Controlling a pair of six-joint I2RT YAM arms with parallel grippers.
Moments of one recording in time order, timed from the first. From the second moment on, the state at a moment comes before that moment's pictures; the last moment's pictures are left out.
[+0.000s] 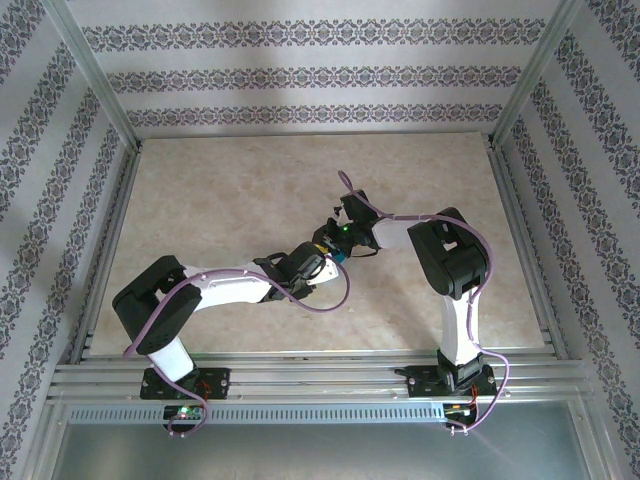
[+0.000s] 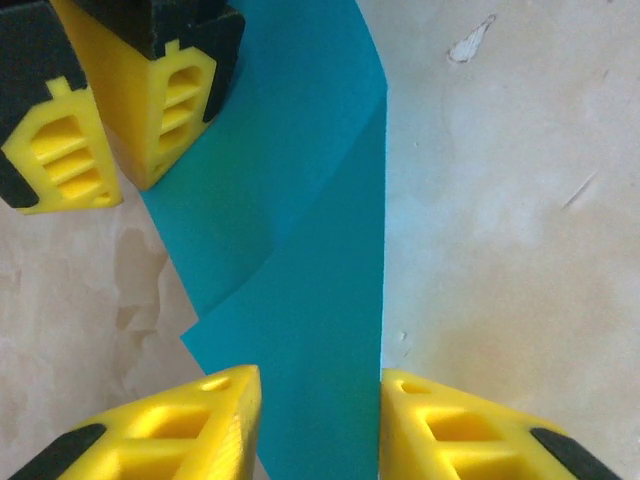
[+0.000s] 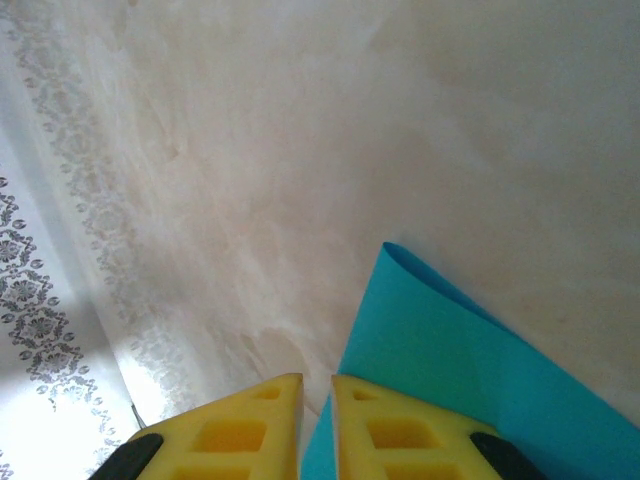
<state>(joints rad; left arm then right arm) -0.85 1.67 0.86 -0.21 -0.26 0.44 0.48 2.04 1.12 0.00 -0.62 1.00</state>
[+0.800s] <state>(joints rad) -0.82 1.76 0.97 -0.29 -0.30 0.33 0.47 2.04 1.12 0.01 -0.63 1.00</state>
